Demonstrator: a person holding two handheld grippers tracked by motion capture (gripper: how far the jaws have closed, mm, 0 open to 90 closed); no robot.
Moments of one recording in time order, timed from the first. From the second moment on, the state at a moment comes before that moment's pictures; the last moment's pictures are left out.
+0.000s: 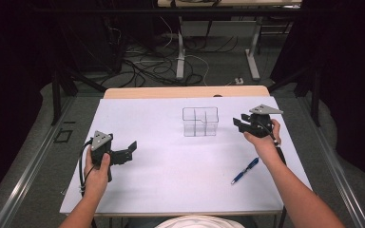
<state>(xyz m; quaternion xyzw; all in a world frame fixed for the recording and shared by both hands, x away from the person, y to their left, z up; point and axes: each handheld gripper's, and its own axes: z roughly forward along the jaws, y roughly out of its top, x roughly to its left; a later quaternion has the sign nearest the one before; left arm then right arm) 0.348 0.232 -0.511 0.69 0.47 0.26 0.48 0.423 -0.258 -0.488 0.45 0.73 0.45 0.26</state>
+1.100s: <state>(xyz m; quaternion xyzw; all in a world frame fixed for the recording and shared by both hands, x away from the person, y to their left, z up) 0.350 0.233 -0.515 0.70 0.47 0.25 0.47 0.461 -0.228 -0.526 0.44 0.77 0.41 0.21</state>
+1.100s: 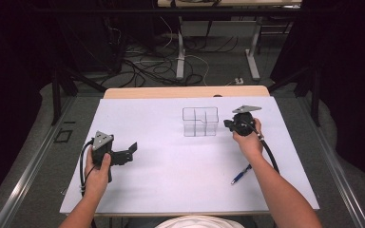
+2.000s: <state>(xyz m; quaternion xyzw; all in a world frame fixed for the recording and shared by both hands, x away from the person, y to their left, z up) 0.350 0.233 -0.517 0.70 0.48 0.25 0.47 0.464 -0.212 -0.536 0.43 0.76 0.43 0.21</state>
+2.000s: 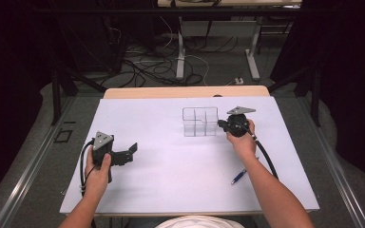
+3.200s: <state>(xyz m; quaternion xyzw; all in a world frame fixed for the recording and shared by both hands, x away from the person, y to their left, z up) 0.351 0.232 -0.519 0.71 0.48 0.24 0.46 0.468 -0.188 -0.541 0.42 0.76 0.45 0.21</state>
